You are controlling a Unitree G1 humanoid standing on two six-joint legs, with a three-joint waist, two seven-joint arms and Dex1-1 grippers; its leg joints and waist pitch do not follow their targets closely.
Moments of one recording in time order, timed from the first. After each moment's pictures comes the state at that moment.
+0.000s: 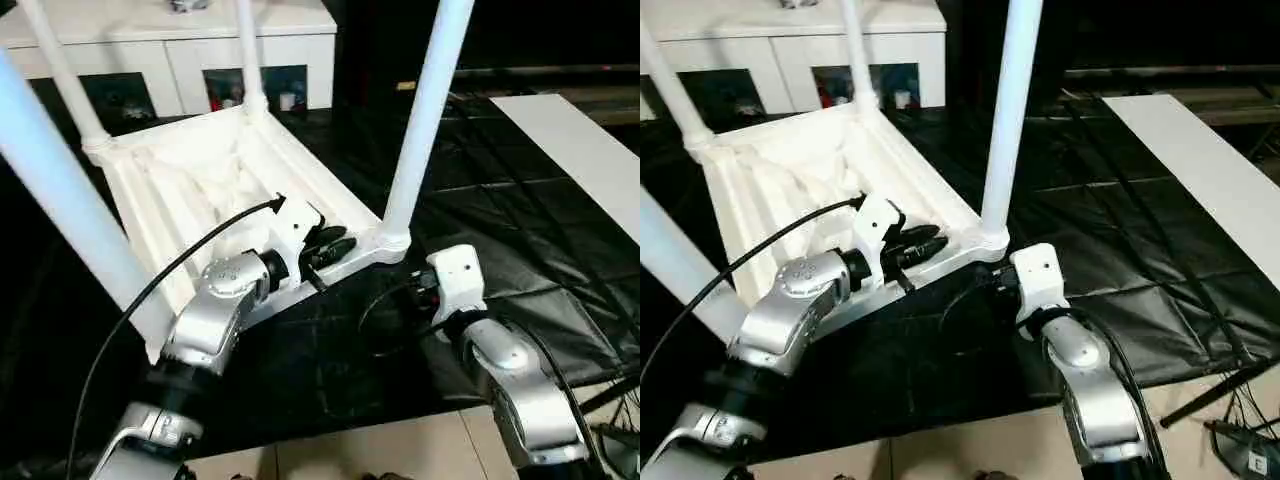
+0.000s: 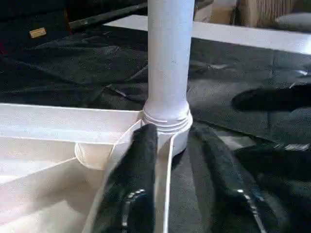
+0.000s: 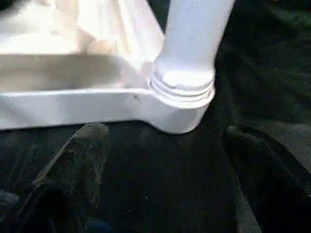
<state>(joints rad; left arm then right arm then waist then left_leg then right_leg) -0.49 0.15 -0.15 0.26 -0.12 0.26 -0.68 -0.15 -0.18 0.10 -0.03 0.04 0.41 0.23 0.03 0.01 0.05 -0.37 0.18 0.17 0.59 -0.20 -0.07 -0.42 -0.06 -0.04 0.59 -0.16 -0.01</state>
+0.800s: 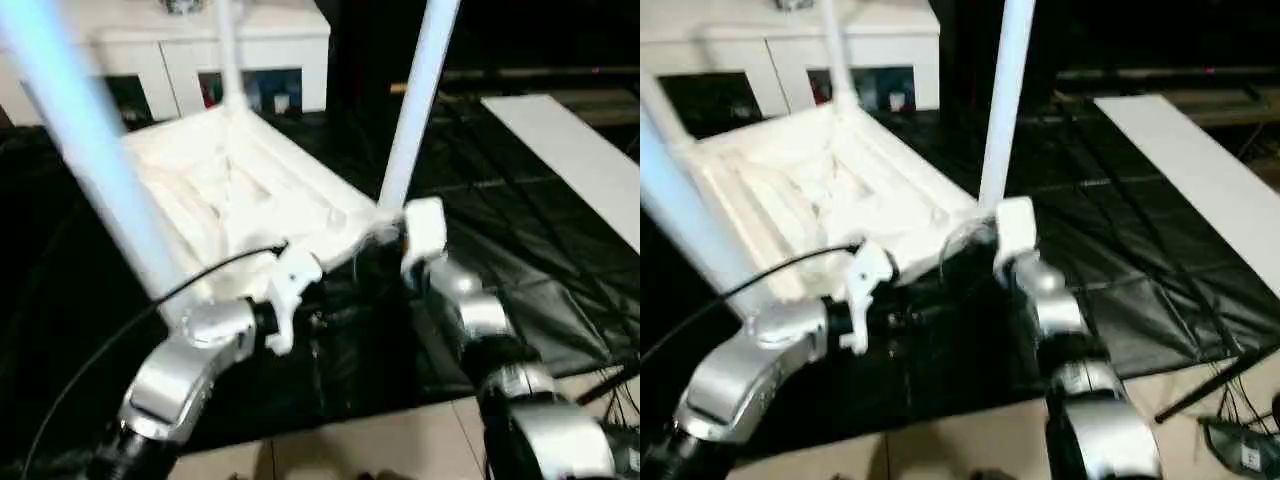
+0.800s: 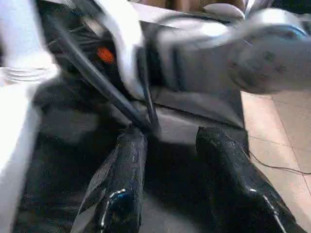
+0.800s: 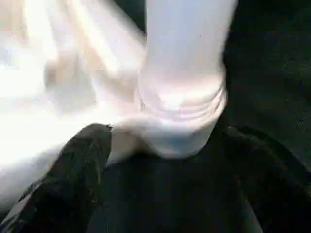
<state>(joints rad) -0.25 0.28 -0.28 -0.18 -0.24 0.53 -0.79 -0.75 -0.07 -0.07 0.94 0.09 0.05 0.11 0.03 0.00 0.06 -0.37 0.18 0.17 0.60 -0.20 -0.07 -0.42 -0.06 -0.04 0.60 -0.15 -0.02</state>
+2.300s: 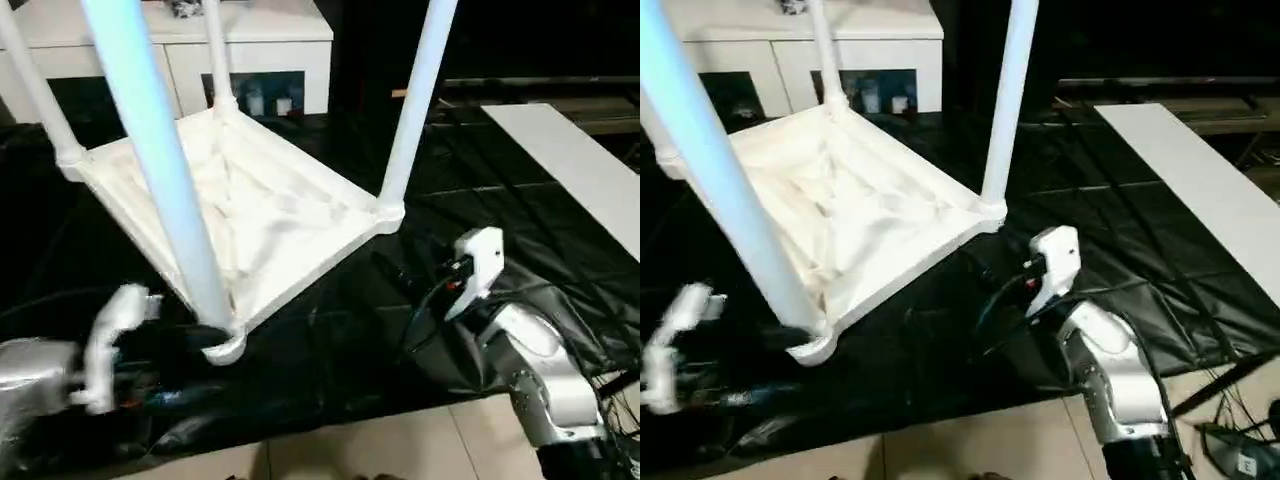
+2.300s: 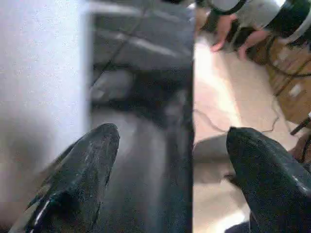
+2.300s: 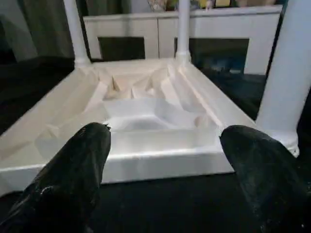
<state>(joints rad) 0.07 0.80 0.10 -0.10 -0.54 0.36 -1.33 -0.19 -0.27 0.03 0.08 0.36 0.11 0.62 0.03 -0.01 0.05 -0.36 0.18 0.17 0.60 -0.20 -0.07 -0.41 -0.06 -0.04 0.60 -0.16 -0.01</state>
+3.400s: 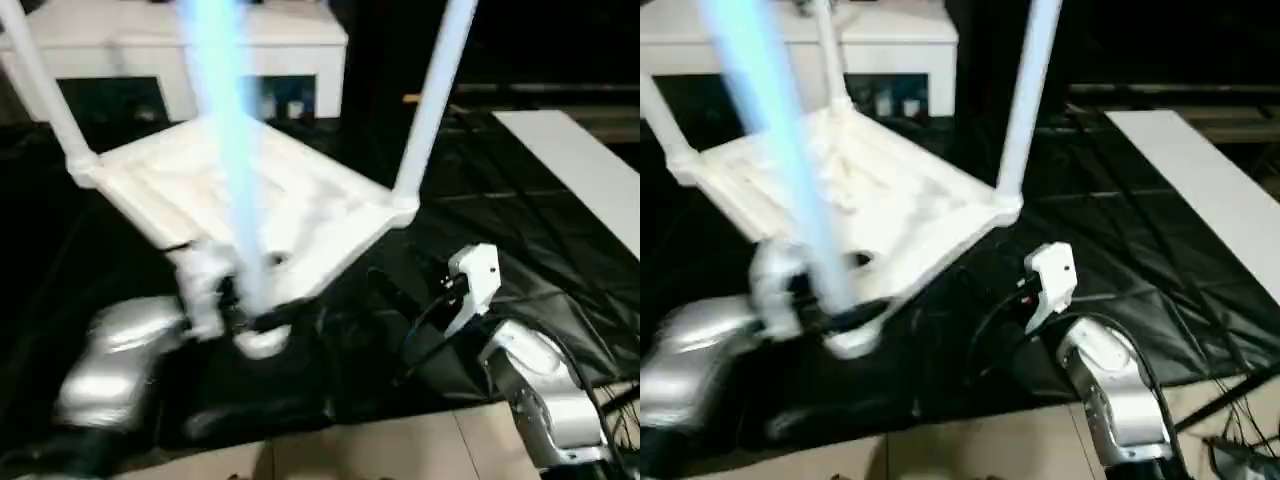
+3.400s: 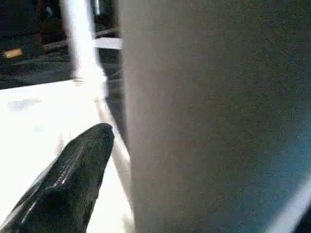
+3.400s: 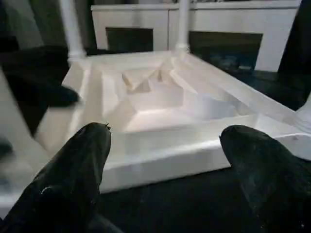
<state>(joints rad) -0.31 0.28 -0.15 0.22 -0.21 0.03 -0.94 -0.11 -0.24 0.05 -0.01 0.31 0.12 0.57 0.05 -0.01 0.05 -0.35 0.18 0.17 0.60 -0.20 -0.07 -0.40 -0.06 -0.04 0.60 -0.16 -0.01</state>
